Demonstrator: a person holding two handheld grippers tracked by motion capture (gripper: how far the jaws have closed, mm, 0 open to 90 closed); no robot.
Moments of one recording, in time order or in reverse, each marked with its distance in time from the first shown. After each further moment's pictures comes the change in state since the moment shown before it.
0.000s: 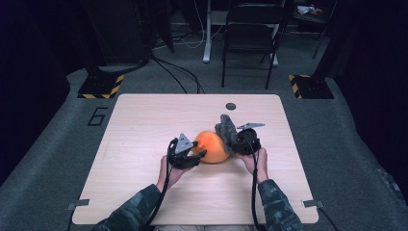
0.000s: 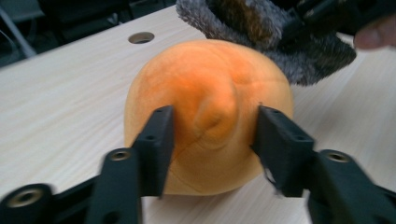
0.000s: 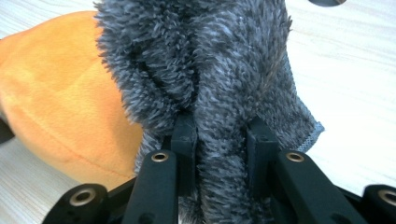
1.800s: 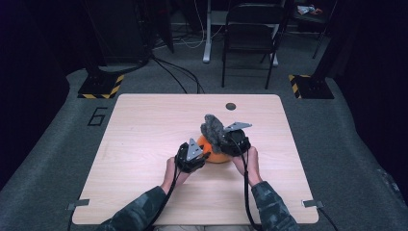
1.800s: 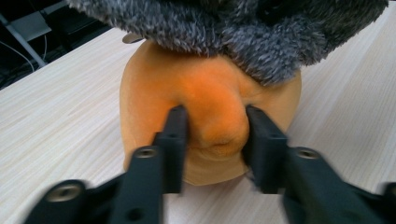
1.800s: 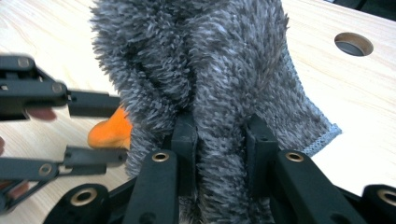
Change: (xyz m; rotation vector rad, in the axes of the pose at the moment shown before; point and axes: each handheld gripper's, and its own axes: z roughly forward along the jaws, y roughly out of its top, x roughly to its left) left arm -0.013 -0.006 0.021 0.024 0.011 0.084; right arm 0.044 0.015 -0.007 -0.047 0.009 -0.131
